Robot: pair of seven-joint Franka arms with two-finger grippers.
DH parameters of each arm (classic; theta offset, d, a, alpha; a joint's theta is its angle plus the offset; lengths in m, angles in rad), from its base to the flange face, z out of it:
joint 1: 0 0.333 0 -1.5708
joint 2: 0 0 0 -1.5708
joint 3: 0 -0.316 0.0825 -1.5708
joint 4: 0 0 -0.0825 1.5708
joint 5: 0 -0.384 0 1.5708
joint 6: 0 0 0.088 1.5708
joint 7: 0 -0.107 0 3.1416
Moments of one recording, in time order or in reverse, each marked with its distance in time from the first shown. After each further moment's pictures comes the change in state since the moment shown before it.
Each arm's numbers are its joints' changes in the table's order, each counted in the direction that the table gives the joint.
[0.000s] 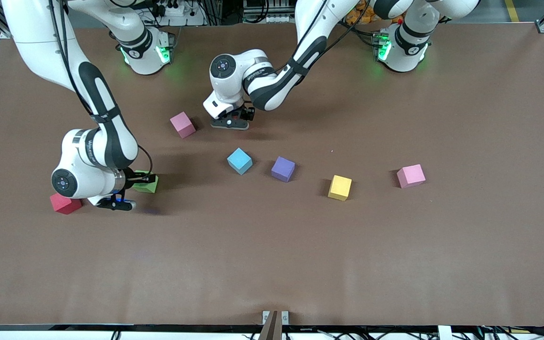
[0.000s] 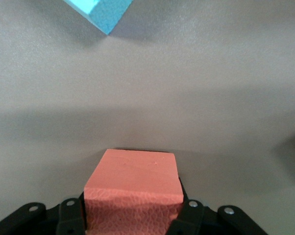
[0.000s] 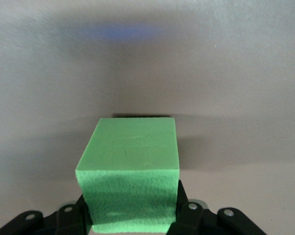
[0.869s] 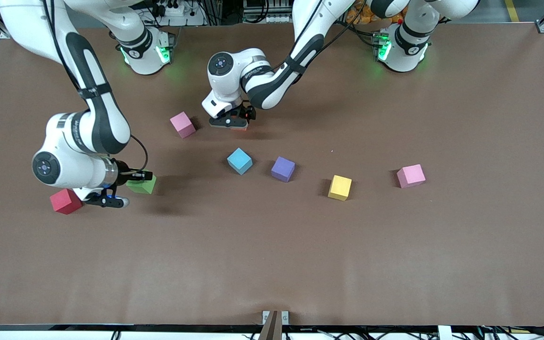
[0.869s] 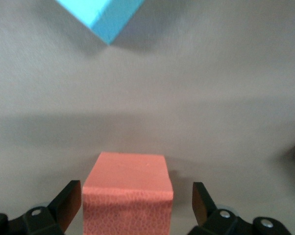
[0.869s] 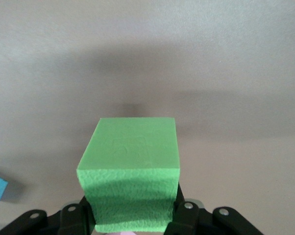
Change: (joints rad) left arm -0.034 0.001 -0.045 0.028 -0.007 -0.002 0.059; right arm 0.025 -0.154 0.000 -0.013 -0.001 0.040 -0.044
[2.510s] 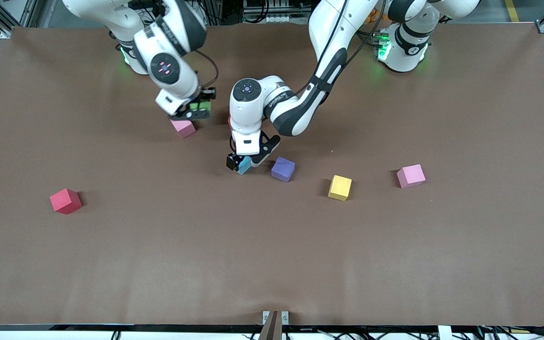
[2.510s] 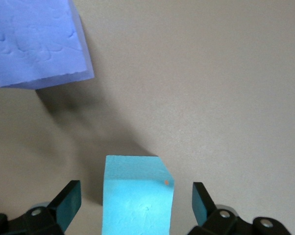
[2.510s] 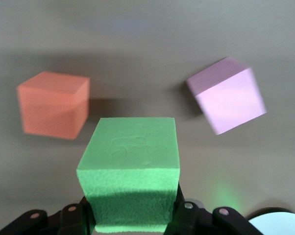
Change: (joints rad) left arm 0.074 0.004 -0.148 0.009 -0.001 -0.188 0.769; right arm 0.421 -0.408 -0.210 -0.505 0.000 -0.059 -0.417
